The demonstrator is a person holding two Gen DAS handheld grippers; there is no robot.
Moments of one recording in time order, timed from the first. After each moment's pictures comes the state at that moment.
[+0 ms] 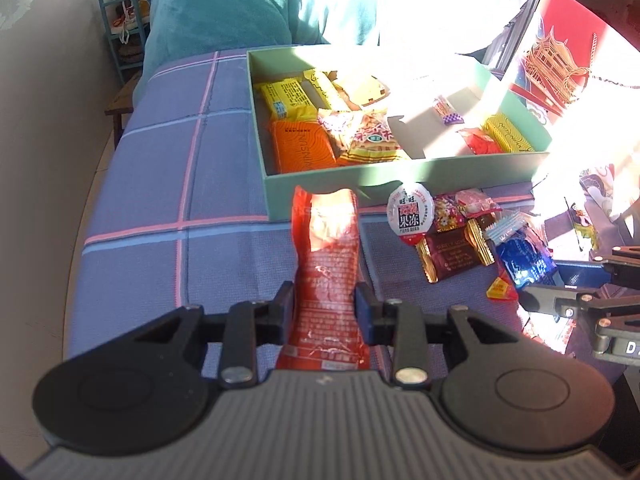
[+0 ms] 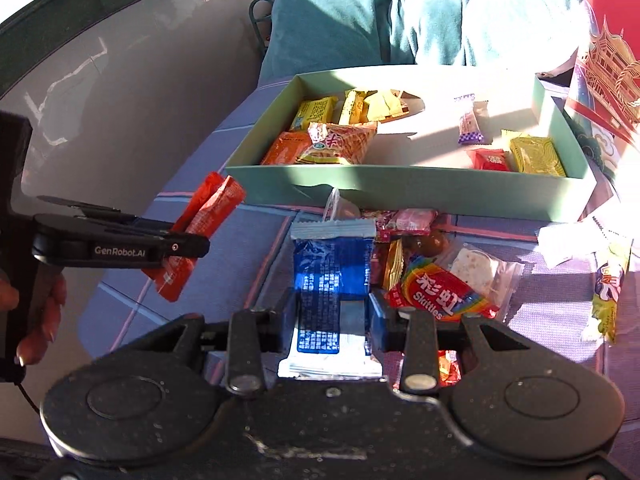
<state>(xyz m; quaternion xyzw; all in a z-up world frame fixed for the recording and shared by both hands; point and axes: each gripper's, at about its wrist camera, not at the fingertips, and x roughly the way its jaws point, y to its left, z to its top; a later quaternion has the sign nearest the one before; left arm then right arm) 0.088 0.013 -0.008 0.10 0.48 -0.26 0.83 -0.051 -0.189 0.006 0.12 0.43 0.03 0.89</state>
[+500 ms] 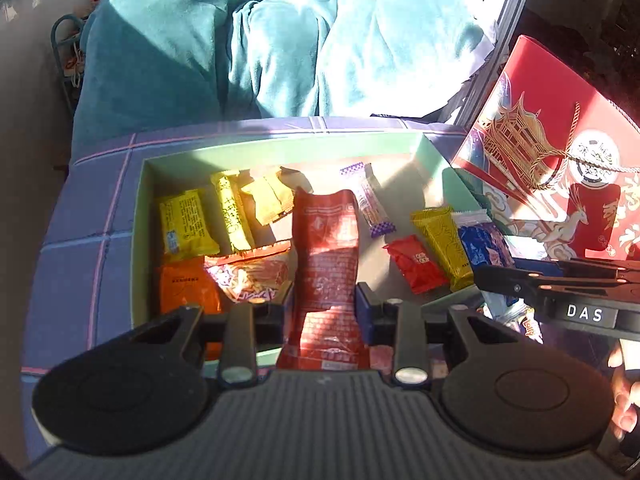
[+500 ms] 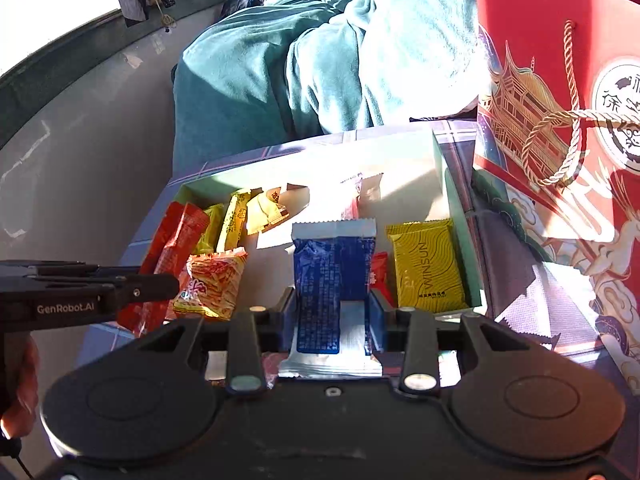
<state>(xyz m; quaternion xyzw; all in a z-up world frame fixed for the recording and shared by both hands) 0.158 -0.129 0.029 0.09 0.45 -0.30 0.84 0.027 -0.332 0.032 0.18 0.39 -0.06 0.90</state>
